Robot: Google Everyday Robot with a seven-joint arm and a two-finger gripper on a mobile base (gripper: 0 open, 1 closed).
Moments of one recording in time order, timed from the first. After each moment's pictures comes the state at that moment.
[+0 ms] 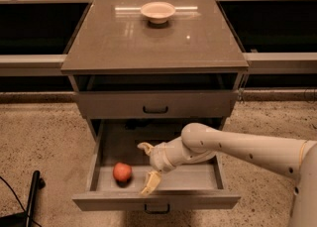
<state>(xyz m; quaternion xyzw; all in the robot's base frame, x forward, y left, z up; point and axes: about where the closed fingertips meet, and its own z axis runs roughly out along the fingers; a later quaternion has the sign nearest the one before) 0.478 0.071 0.517 -0.65 0.61 0.34 0.31</state>
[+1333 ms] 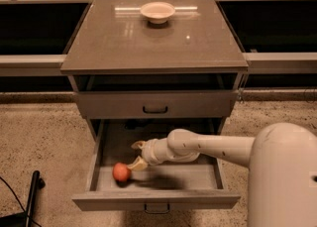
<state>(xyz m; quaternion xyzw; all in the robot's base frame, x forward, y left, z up) 0.582 0.097 0.428 -0.60 0.67 0.25 0.37</state>
